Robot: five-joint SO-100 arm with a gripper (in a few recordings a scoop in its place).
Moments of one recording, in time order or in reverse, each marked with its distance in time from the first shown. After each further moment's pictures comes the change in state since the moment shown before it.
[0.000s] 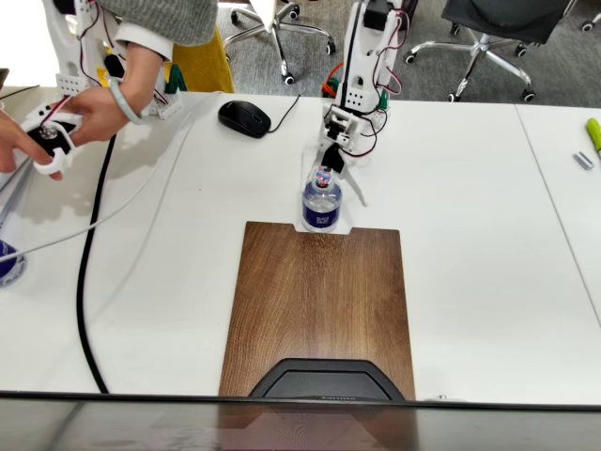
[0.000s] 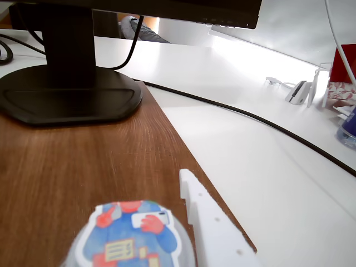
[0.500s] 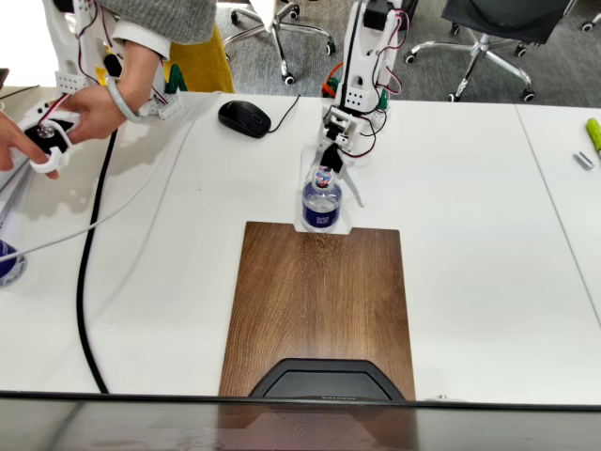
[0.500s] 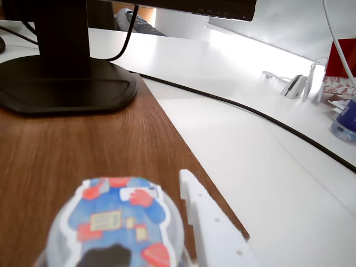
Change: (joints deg) arm 1.0 0.0 2.0 0.0 -0.8
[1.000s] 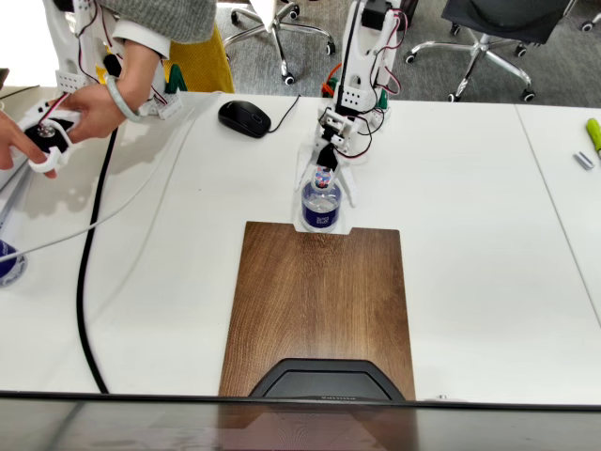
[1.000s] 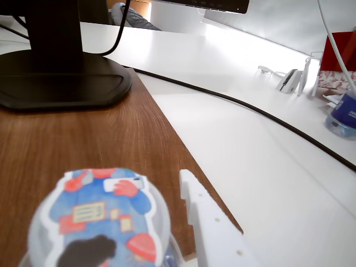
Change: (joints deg) arm 0.8 0.0 0.3 0.0 -0.6
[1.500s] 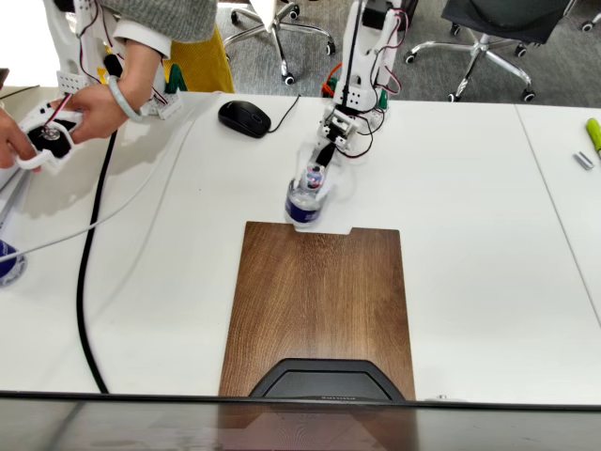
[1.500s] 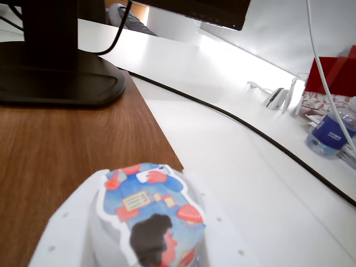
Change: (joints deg) arm -0.2 0.2 -0.2 -0.1 -5.9
